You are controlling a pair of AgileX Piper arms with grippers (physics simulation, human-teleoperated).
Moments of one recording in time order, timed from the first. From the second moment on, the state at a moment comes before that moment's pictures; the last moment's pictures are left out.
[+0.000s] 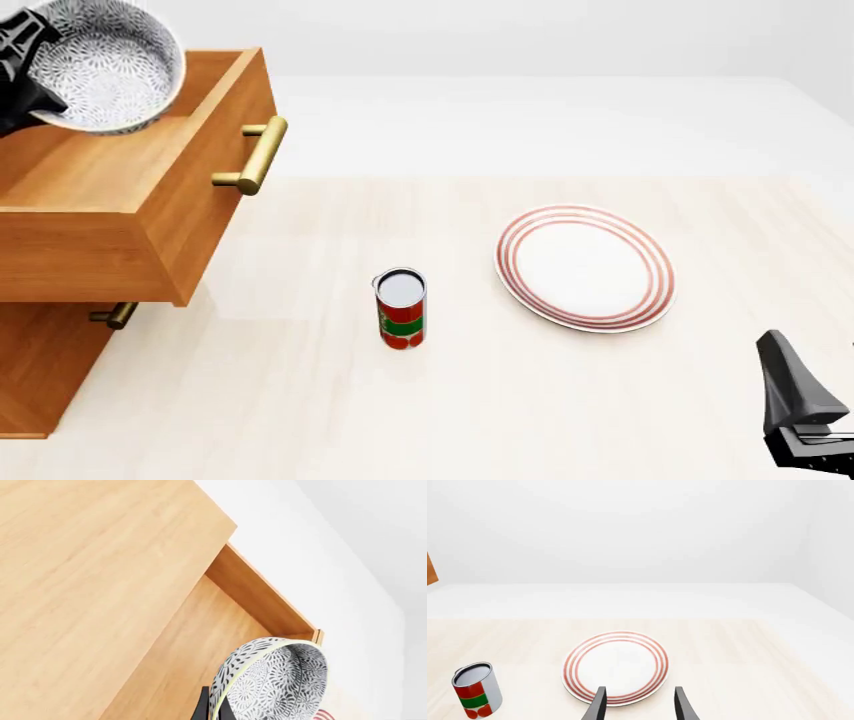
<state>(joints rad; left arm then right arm) 0.12 1.25 -1.30 0.75 -0.68 0.00 0.02 -0.01 -0.01 0.00</state>
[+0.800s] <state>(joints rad) 0.14 1.32 -1.33 0.75 -0.64 0.00 0.02 -0.01 -0.01 0.00</state>
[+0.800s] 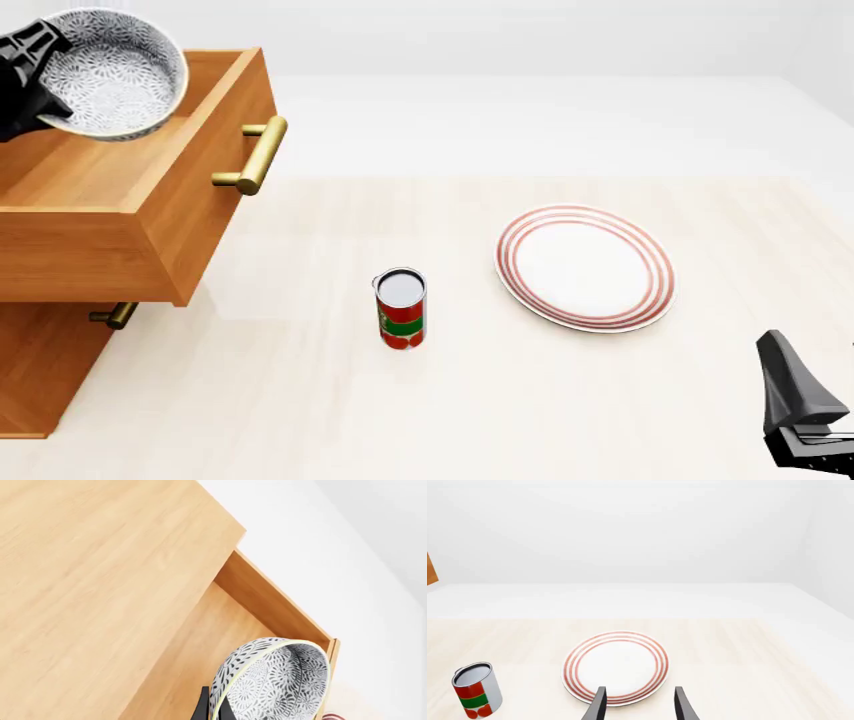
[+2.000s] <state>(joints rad) 0.16 1.37 -1.31 0.72 -0.60 0.00 0.02 -0.01 -0.01 0.00</state>
